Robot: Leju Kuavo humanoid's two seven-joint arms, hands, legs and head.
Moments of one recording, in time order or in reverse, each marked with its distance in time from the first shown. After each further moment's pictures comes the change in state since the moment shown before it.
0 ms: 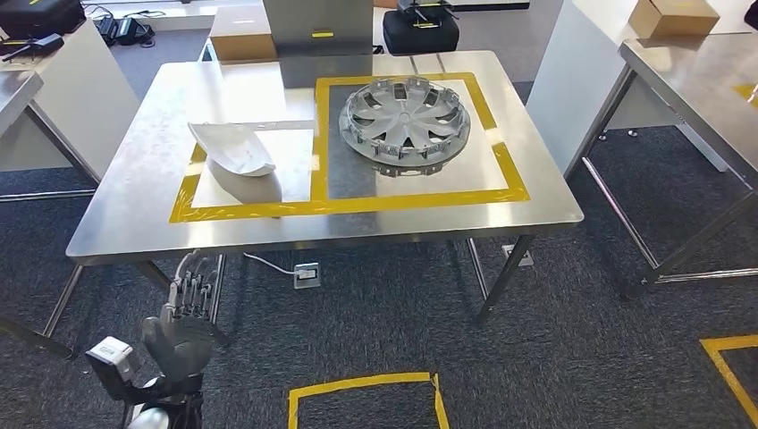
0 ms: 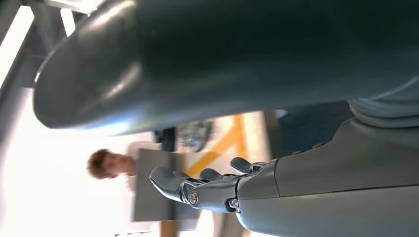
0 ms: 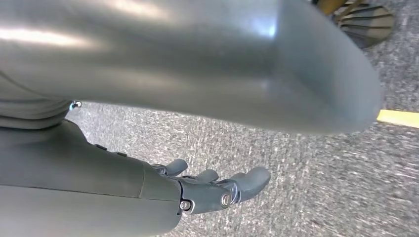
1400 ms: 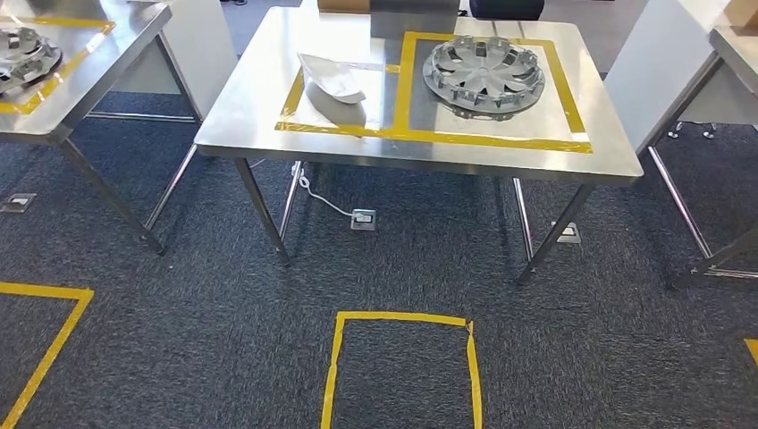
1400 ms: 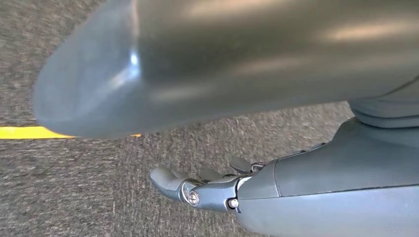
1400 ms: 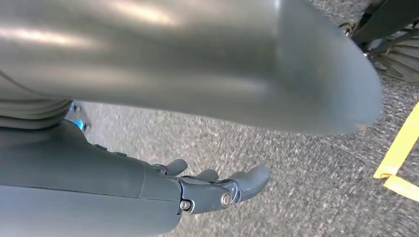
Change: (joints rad) left arm -0.116 0.130 0.010 1.168 -0.134 0.250 0.414; right arm 0.003 0.010 0.059 0.000 0.042 0.030 0.004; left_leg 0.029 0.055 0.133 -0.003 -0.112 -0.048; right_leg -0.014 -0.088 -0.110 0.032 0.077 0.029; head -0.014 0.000
